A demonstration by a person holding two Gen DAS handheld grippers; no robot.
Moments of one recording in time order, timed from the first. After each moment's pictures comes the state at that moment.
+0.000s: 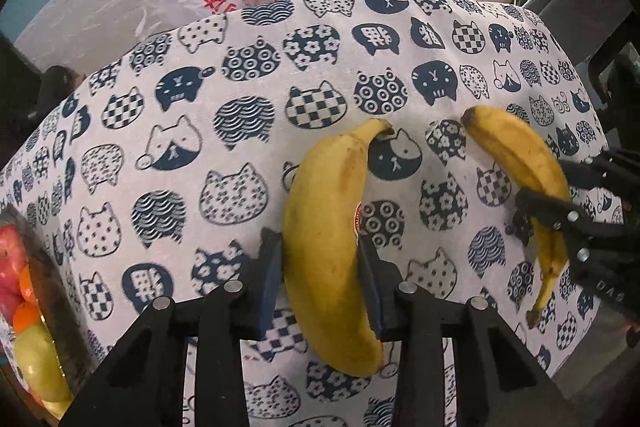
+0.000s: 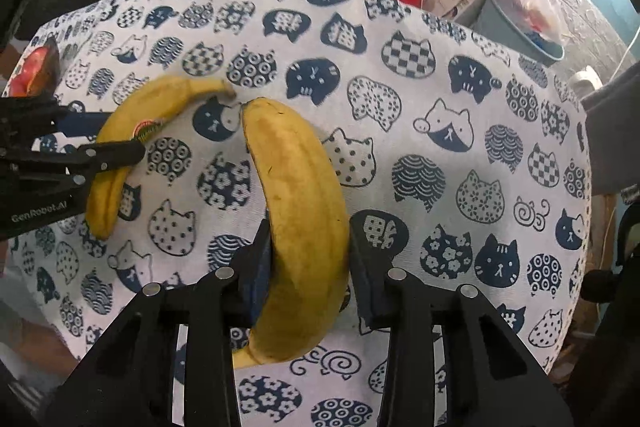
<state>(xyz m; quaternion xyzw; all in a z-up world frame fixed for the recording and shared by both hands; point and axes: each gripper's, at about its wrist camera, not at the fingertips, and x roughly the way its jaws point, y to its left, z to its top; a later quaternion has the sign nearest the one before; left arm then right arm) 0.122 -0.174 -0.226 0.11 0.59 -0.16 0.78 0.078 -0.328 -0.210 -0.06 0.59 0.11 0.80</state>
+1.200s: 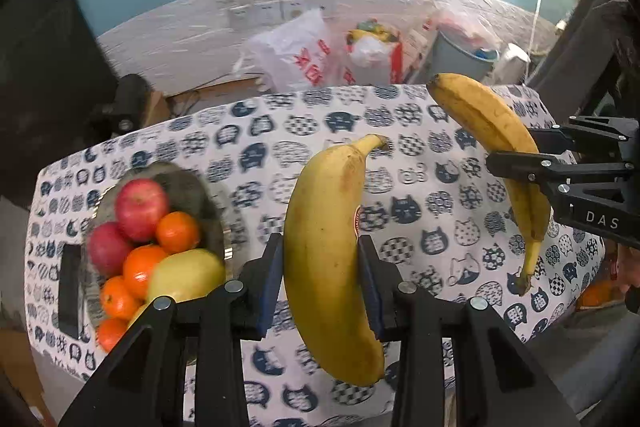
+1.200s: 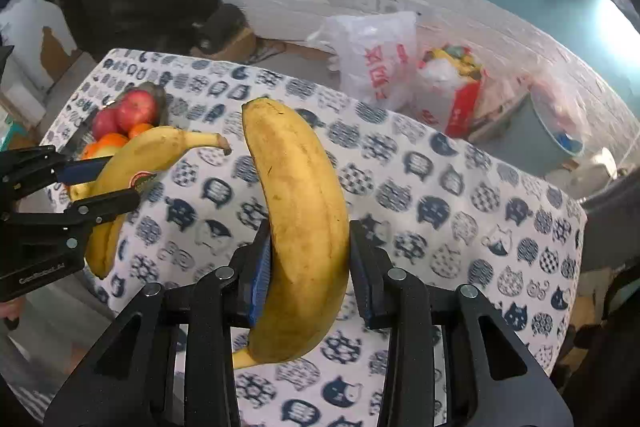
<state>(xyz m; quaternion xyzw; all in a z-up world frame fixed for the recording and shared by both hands) 0.055 -0.029 -0.108 0.07 0.50 -0.11 0.85 0.073 -0.201 -0.096 -0.07 0.51 0.20 0.84</state>
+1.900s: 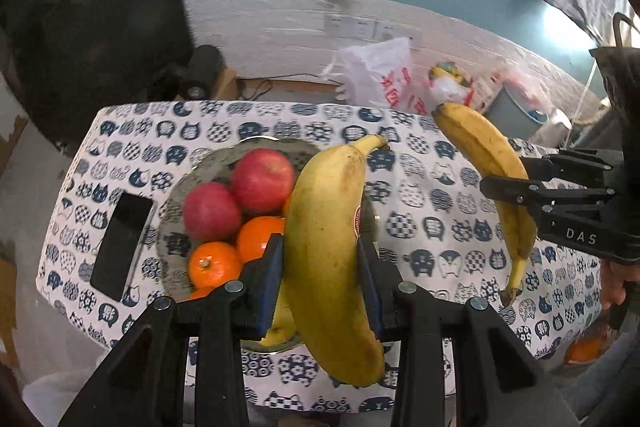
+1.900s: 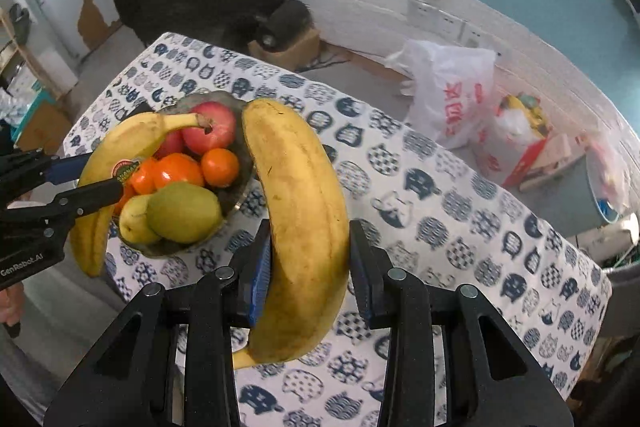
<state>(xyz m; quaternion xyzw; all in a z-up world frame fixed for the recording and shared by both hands) 0.043 0.105 -0.093 -0.02 0.48 -0.02 0.87 0.098 -0.069 -0.092 -0.11 0.50 0.27 0.81</state>
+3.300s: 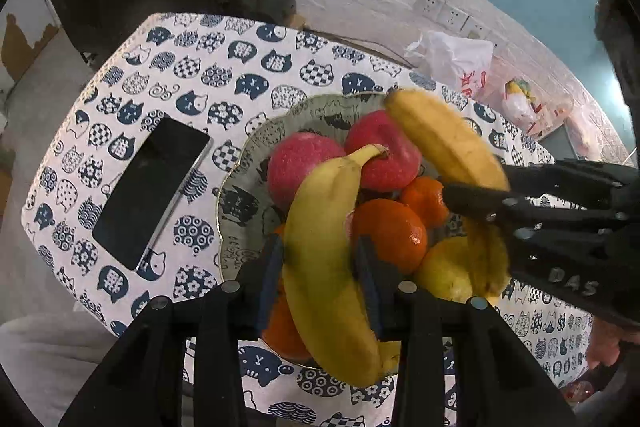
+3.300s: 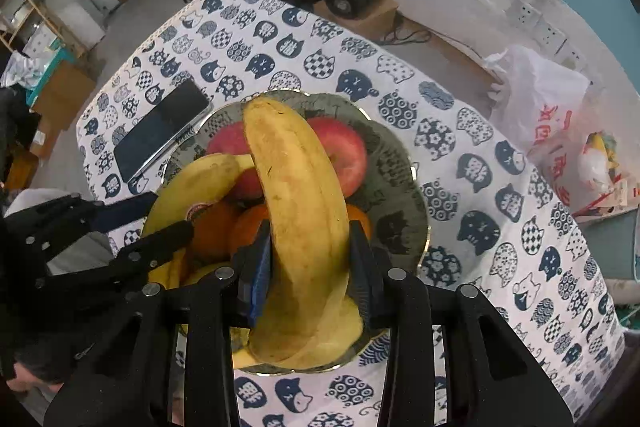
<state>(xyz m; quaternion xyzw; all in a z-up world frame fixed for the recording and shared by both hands) 0.066 0.205 -0.158 -0.12 0.53 0.06 0.84 0.130 0.094 -0.140 -0.15 0.56 0.32 0.75</state>
